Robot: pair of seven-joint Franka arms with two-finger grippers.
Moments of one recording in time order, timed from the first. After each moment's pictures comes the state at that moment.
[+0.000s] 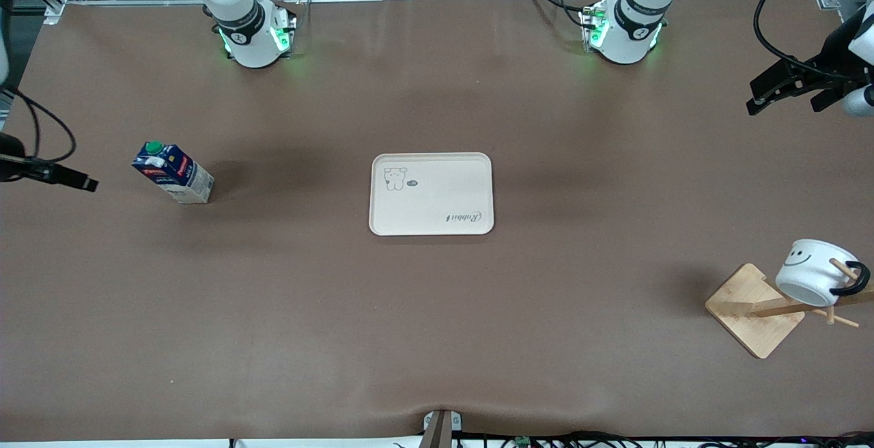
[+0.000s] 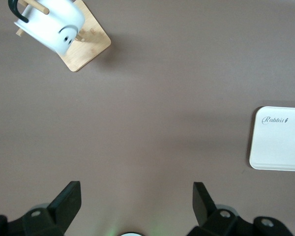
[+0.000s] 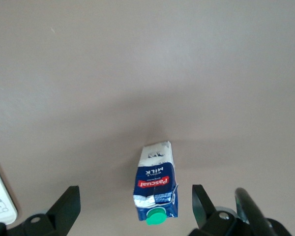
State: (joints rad) left arm 0.03 -0.06 -0.09 -1.54 -0.02 1.47 -0.11; right arm -0.03 0.15 -0.21 -1.60 0.08 1.67 0.01
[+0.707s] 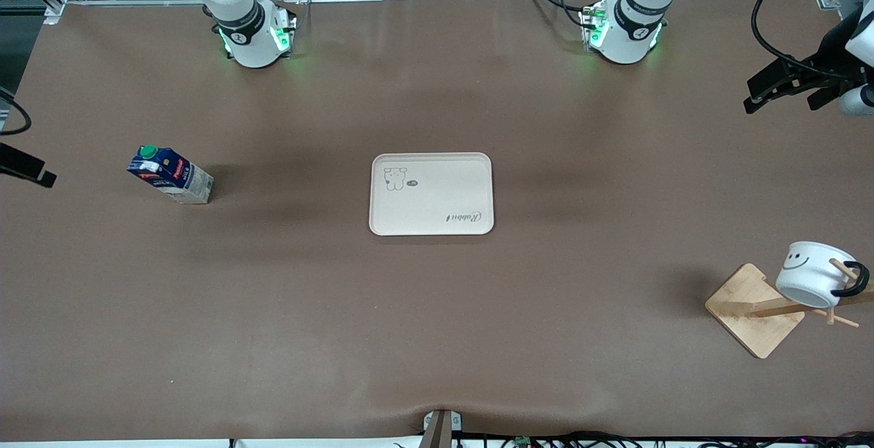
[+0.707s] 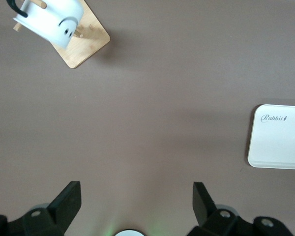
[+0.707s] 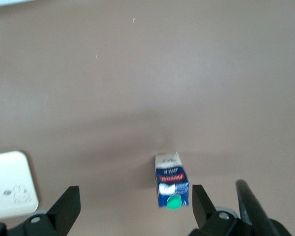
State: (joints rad) left arm 0.03 -0.07 -0.09 -1.54 -0.02 1.46 -0.12; right arm 0.03 0.18 -0.20 -1.30 0.08 1.45 0.00
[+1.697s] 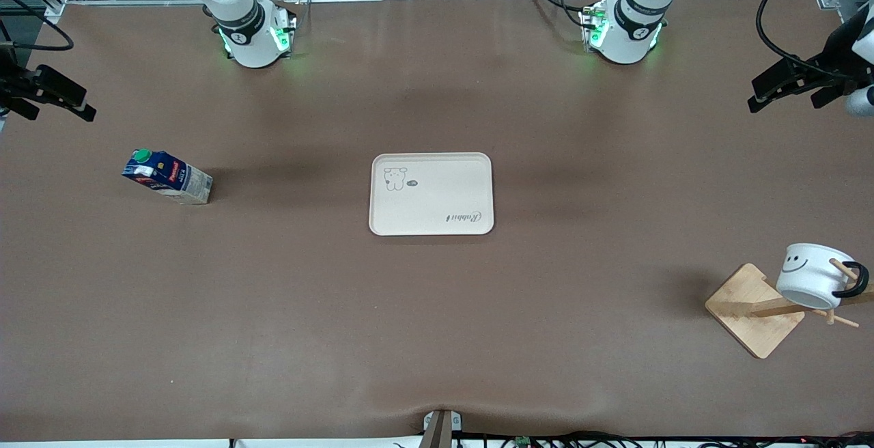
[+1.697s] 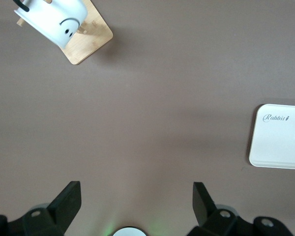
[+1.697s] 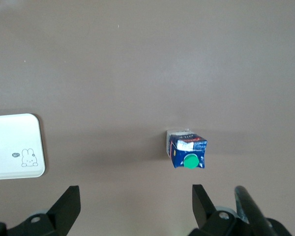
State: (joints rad) left arm 0.03 -0.07 -0.08 -1.54 -0.02 1.45 -0.12; right arm 0.11 -0.12 -0.18 -1.67 0.03 1.57 0.00
